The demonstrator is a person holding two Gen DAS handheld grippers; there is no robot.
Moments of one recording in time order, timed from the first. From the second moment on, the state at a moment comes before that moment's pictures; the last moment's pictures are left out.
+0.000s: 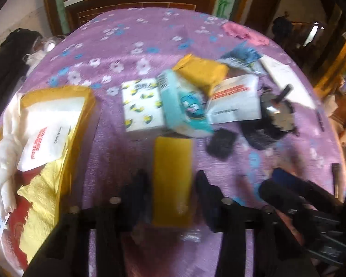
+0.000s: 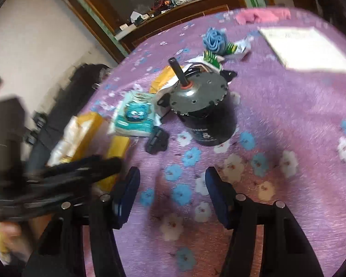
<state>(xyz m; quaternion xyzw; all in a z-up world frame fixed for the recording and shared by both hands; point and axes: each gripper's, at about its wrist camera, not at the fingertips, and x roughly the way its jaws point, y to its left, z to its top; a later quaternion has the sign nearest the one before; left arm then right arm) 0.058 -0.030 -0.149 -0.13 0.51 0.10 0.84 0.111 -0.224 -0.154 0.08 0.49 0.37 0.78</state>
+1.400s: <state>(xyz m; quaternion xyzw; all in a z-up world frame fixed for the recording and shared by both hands) -0.117 0.150 -0.098 -0.35 0.32 0.14 0.87 0.108 -0.069 -0.112 -0.03 0.45 0.30 0.84</state>
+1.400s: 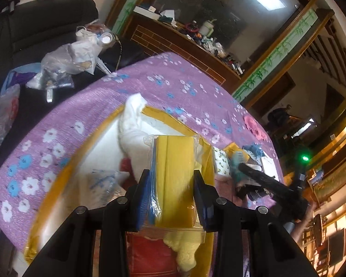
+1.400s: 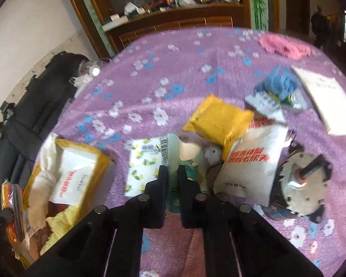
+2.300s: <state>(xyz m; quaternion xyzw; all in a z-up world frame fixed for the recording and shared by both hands) -0.117 0.190 -0.121 -0.33 0.35 0.21 0.85 0.009 0.047 -0.107 -0.10 0.42 0.48 0.77</state>
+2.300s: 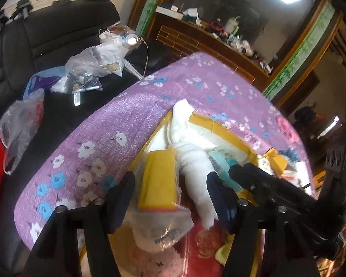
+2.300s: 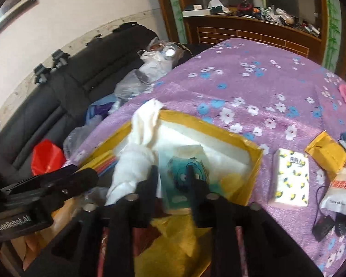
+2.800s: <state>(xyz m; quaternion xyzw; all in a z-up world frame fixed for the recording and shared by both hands) -0.105 0.103 -0.067 -0.30 0.35 0.14 0.88 0.074 -0.092 -0.057 0.01 0.39 0.48 0.78</state>
